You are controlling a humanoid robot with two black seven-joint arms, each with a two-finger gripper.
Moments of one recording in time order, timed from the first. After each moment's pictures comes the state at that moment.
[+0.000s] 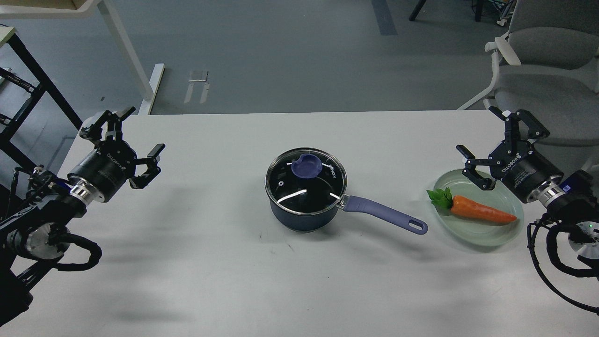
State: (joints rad) left arm -0.38 0.63 -0.80 -1.09 0.13 -0.35 -0.33; right arm 0.64 -0.79 0.27 1.09 0.20 0.44 0.49
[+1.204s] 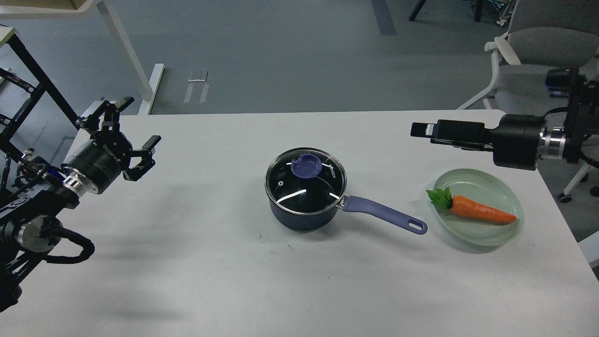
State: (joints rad) left arm -0.42 0.67 -0.79 -1.09 0.22 -0.35 -0.34; right arm 1.33 -0.93 -0.18 1.42 -1.15 0.30 0.49
